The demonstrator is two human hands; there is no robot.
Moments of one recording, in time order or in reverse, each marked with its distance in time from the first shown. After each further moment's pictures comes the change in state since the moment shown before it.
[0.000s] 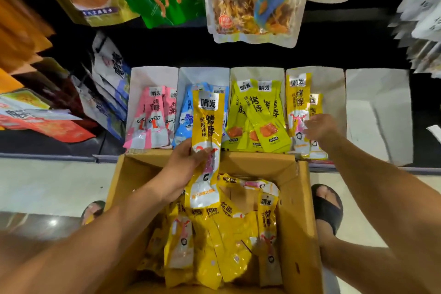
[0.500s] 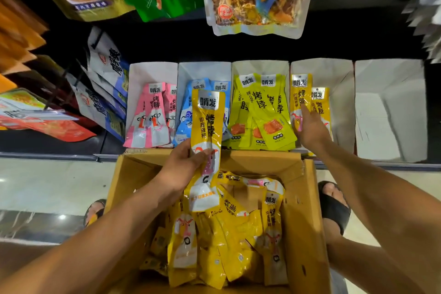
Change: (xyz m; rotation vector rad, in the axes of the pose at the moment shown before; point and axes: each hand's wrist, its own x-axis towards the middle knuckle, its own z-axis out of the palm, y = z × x) left_hand -0.003 0.003 0.002 -0.049 0.017 -0.040; right_hand 0.006 0.017 0.050 -0.477 0.089 -0.404
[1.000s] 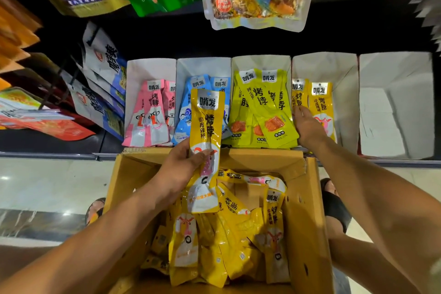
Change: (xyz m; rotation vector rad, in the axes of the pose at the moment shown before) left_hand 0.001 -0.002 -0.004 0.048 -0.013 -0.013; right_hand 0.011 0.008 0.023 -0.168 -0.139 -0.160
